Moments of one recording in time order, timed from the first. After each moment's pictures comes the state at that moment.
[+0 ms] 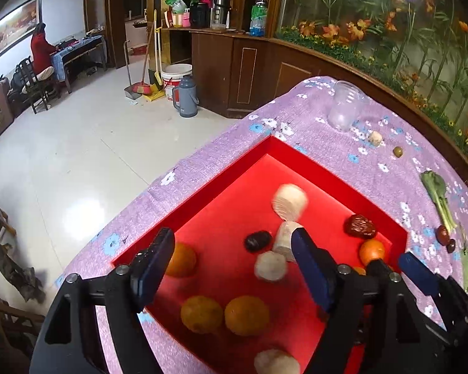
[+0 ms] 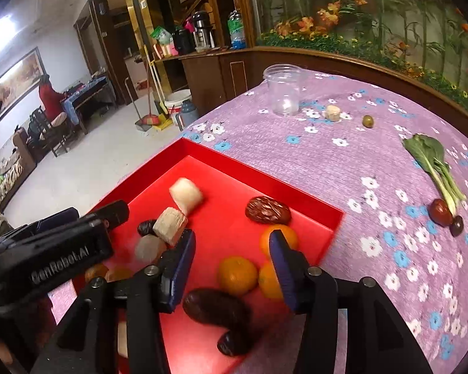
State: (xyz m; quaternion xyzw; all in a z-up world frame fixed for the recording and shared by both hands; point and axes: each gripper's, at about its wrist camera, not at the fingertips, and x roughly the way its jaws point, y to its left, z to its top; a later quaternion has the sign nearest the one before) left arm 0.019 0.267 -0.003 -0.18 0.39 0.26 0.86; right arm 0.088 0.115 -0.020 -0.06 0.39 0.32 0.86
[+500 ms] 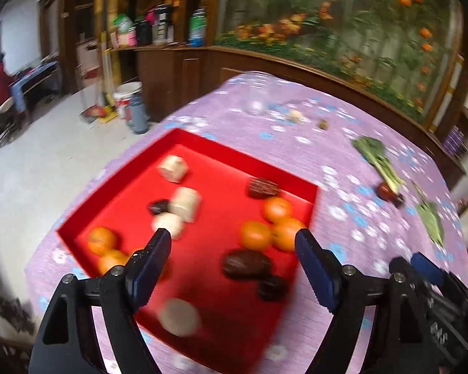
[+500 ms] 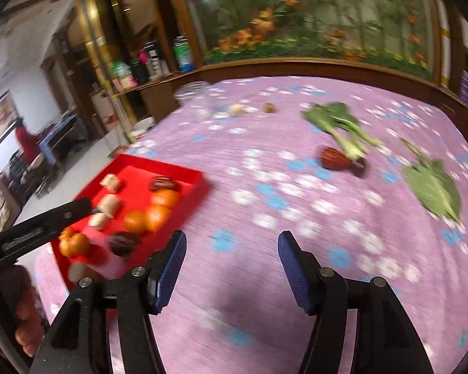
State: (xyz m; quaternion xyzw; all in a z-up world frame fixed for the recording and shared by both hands) left arm 0.014 0.159 0.007 -0.13 0.38 0.15 0.90; right arm 0.068 -0.048 -0.020 0.02 0.38 0.23 0.89
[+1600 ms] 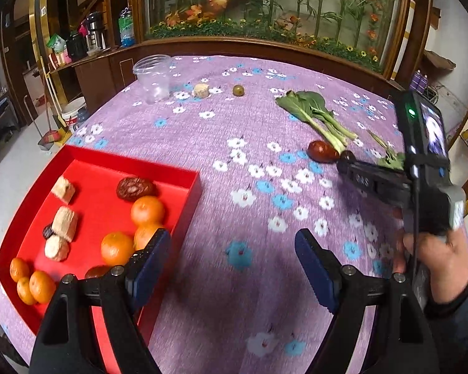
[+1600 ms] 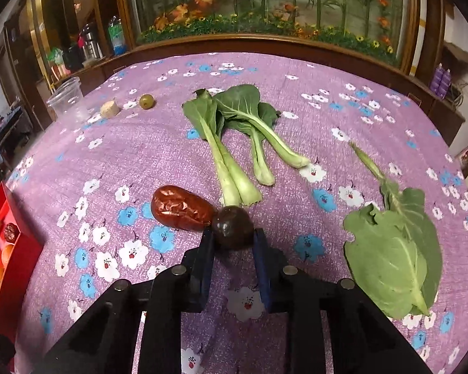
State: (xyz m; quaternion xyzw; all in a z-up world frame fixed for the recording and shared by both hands) left arm 0.093 0.056 -0.018 -0.06 0.42 0.06 0.90; right arm 0.237 -0.108 -0.067 -0.03 0.43 0.13 0.89
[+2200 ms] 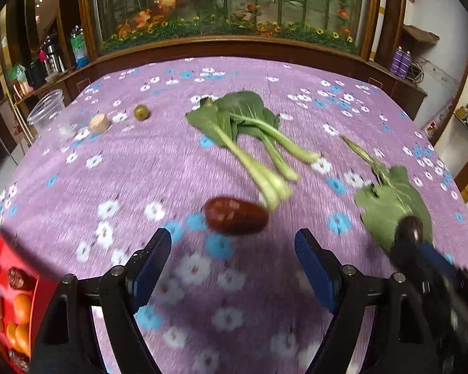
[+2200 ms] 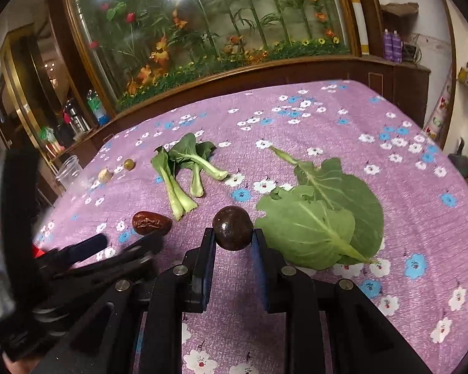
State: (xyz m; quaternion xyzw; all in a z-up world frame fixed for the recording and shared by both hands) left arm 0.229 -0.049 -0.054 -0.01 0.42 0.01 0.91; right arm 0.177 -0.201 -0.039 0.12 0.36 0.10 0.92
